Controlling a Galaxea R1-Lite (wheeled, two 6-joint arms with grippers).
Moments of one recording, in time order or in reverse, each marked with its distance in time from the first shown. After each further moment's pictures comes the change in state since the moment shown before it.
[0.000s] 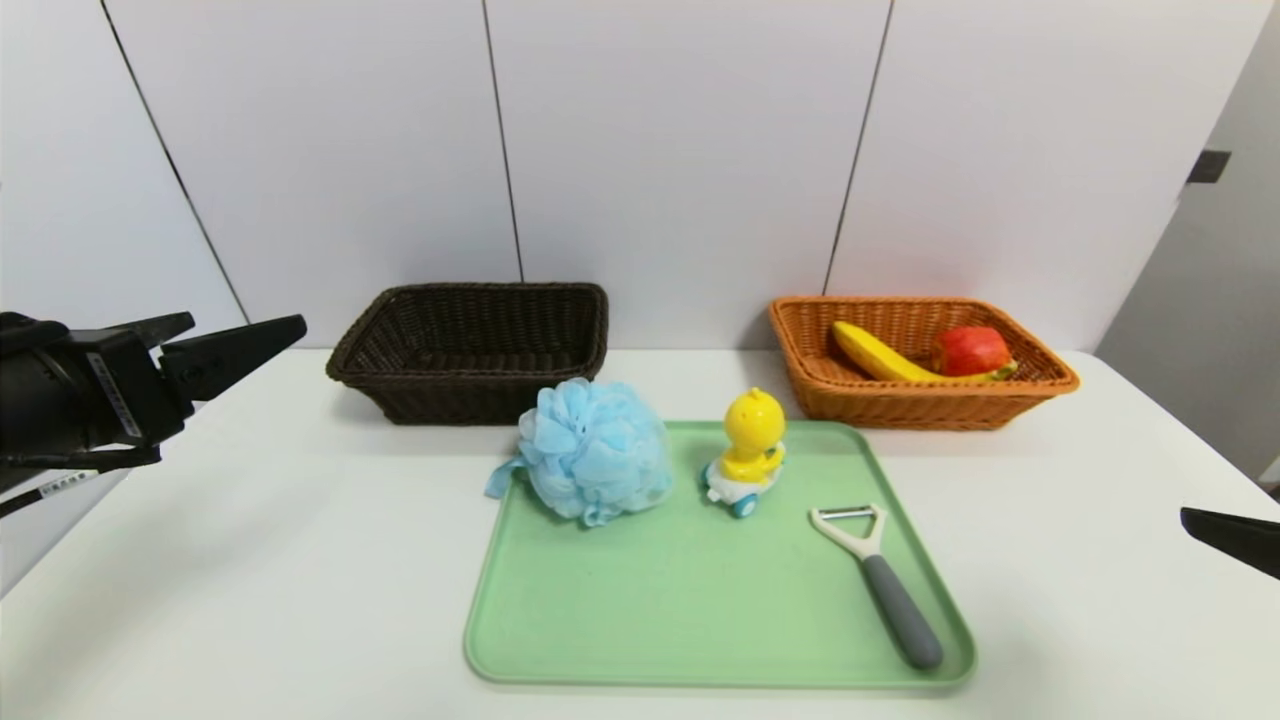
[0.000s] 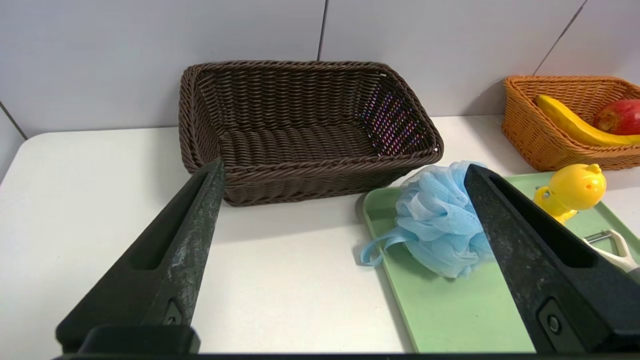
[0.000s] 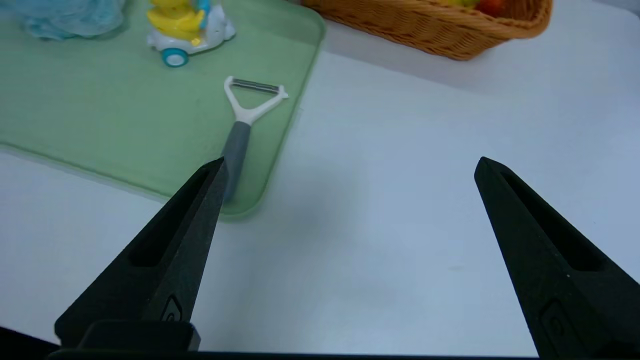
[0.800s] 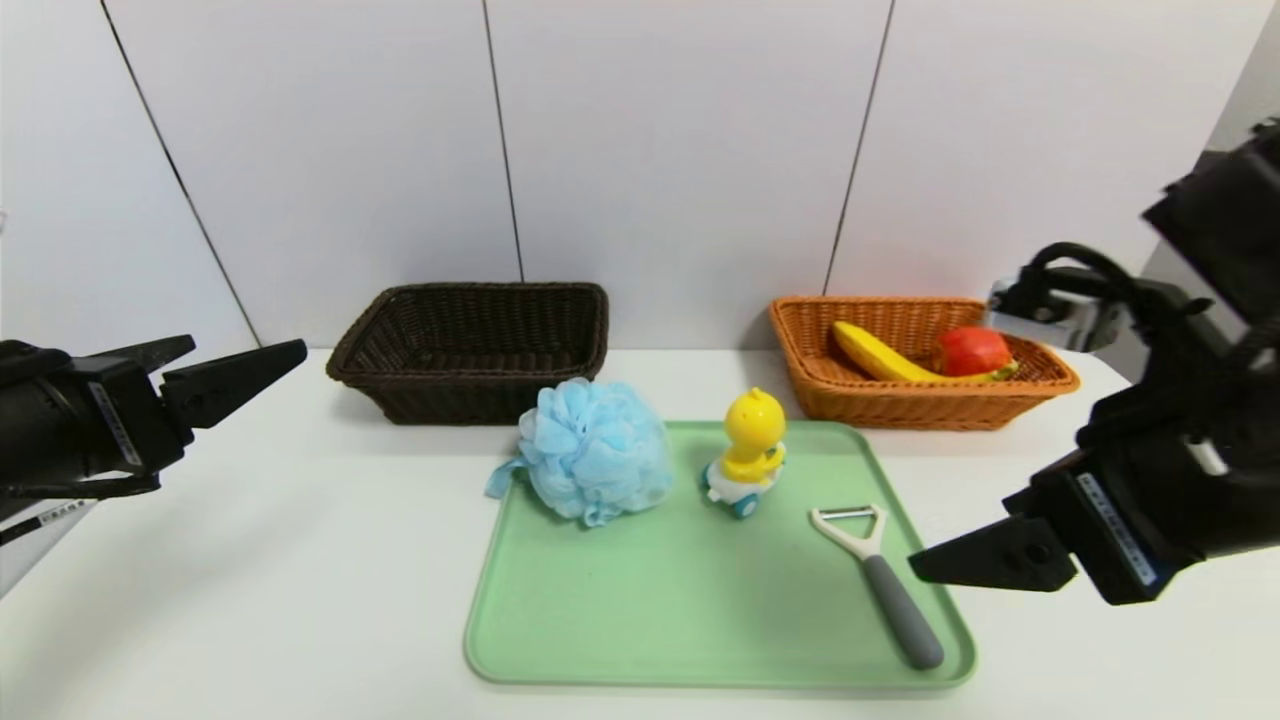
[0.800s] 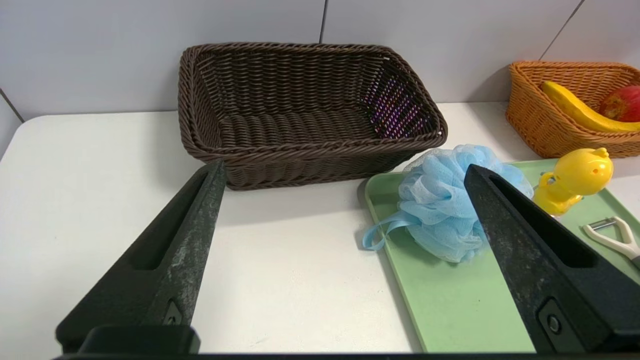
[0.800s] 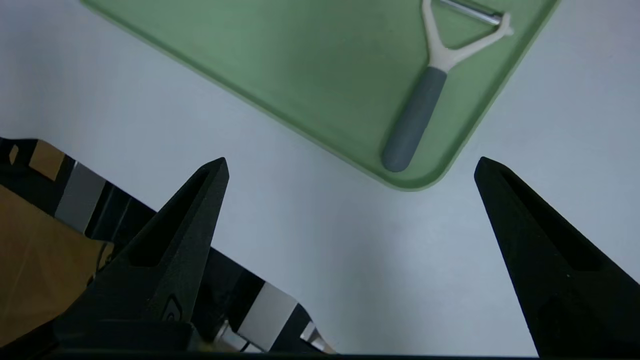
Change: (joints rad) left arm -0.002 -0.017 0.045 -0.001 0.001 0.001; right arm 0.404 0.526 -0.475 0.440 0.018 0.272
